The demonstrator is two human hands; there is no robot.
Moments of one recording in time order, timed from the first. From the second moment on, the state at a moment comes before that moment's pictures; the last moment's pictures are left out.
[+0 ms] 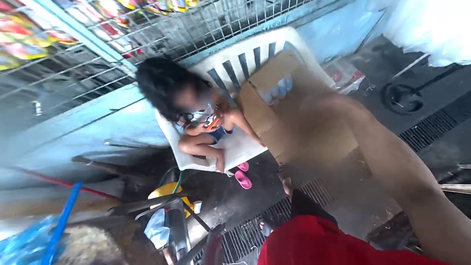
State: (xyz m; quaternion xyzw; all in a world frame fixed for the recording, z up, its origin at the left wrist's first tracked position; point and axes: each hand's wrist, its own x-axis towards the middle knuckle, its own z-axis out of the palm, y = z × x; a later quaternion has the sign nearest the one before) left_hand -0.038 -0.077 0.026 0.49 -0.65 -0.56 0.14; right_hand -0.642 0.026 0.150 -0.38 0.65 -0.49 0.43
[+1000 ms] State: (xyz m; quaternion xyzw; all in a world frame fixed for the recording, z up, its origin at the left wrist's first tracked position) left_hand 0.094 0.037 0.174 0.31 -0.12 -0.48 0.81; right_hand -0.389 -0.105 0.060 -0.43 0.25 -0.39 0.78
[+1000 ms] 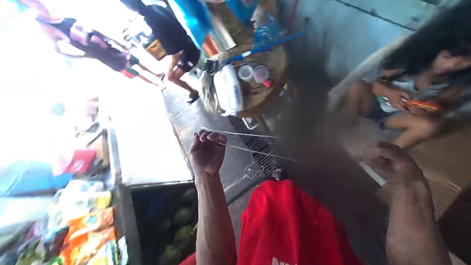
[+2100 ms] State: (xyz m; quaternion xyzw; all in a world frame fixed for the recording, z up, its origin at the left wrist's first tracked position) left_hand 0.250 -0.052 -0.018 0.40 0.16 -0.38 0.82; right_hand -0.168 -0.187 0.103 -0.28 0.23 -0.41 0.84
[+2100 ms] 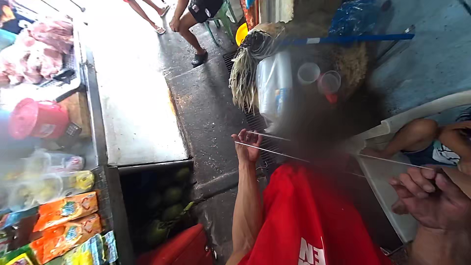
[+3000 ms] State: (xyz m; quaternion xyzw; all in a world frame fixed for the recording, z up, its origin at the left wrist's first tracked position) left_hand 0.134 0.009 -0.031 0.42 0.11 -0.27 0.86; right_hand -0.266 -0.151 0.094 -0.21 0.16 -0.34 0.90
